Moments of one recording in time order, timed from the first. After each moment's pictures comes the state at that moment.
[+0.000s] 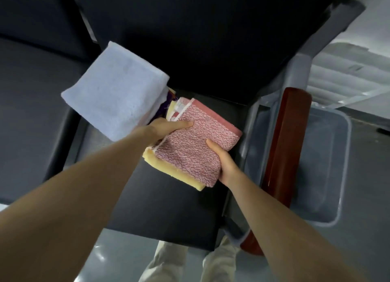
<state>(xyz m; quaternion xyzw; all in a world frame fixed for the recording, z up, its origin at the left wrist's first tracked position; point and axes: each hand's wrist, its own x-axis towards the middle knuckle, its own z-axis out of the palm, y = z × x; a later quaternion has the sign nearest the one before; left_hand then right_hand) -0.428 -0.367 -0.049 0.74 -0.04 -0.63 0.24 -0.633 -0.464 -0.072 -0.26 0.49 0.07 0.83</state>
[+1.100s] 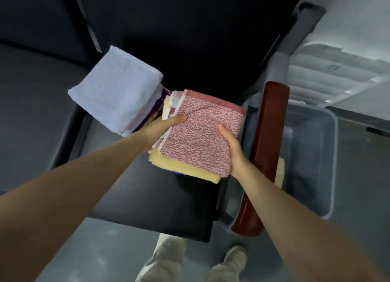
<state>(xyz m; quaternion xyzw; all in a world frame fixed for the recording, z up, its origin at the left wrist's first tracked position) -0.476 -0.350 0.009 0.65 -0.04 -0.64 0.42 -0.658 -0.479 -0.013 -0.31 0.45 0.00 0.84</state>
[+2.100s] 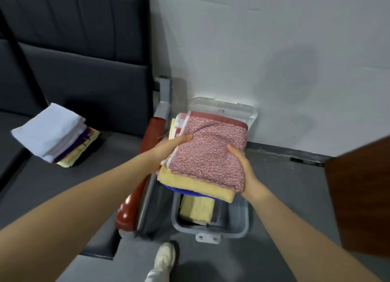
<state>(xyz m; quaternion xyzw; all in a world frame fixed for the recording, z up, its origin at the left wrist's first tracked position) -0.770 -0.555 0.176 0.62 -0.09 -0.58 0.52 -0.963 -0.669 0.184 -0.36 0.40 -0.12 0.83</state>
